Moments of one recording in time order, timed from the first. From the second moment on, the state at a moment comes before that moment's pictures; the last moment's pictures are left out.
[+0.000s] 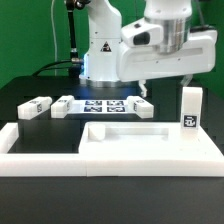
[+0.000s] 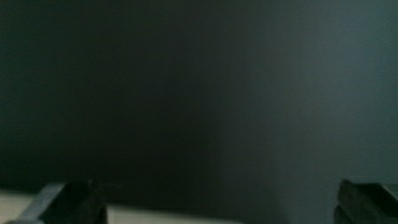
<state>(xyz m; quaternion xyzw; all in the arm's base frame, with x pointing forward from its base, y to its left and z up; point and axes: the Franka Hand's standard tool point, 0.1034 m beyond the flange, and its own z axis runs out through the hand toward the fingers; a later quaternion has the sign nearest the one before) 0.476 0.082 0.064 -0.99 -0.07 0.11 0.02</state>
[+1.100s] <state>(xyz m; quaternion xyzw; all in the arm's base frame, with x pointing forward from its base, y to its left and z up) 0.450 0.070 0.040 -0.93 -0.15 0.34 0.00</state>
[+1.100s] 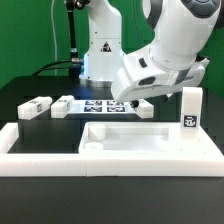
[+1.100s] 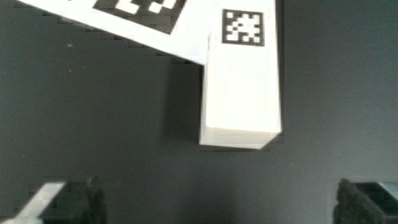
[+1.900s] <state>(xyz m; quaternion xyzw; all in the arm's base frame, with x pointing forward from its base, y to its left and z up) 0.421 0.064 0.029 -0.92 -0.14 0.37 -0.02</state>
